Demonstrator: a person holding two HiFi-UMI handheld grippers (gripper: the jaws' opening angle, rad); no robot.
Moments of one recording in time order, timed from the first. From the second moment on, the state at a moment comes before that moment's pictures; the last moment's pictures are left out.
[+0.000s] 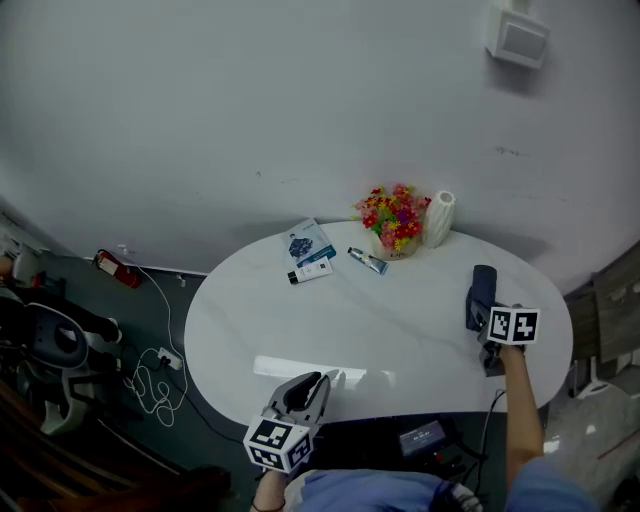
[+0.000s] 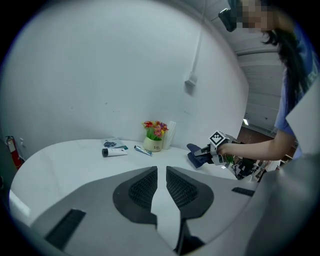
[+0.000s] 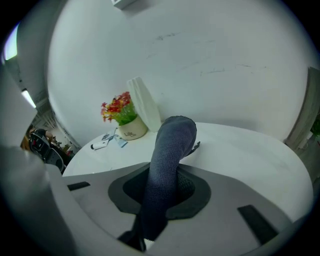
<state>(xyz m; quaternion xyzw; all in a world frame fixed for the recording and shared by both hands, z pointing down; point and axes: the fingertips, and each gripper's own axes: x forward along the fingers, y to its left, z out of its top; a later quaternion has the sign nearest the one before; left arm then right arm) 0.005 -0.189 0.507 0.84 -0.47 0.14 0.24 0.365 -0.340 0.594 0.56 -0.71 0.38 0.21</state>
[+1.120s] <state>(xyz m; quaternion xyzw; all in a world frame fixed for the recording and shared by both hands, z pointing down) -0.313 -0.087 0.526 0.76 -0.59 0.12 0.26 -0.290 -0.224 0.584 0.20 -0.89 0.33 0.26</state>
